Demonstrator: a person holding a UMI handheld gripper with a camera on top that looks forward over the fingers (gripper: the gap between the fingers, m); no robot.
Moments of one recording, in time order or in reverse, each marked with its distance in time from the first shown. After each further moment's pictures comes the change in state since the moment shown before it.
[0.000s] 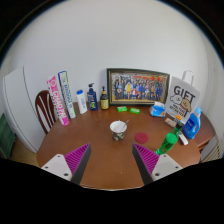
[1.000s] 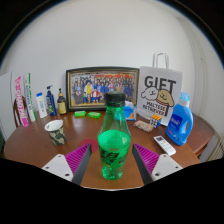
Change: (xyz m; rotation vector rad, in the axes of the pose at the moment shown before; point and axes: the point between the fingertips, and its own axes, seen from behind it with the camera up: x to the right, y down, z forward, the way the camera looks) arm 0.281 0.057 0.160 0.217 0.115 0.031
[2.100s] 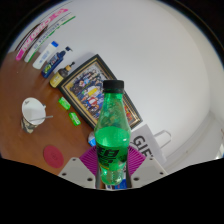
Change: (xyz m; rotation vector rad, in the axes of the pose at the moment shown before) arm -0.037 -0.151 0.054 0.064 0.359 -0.880
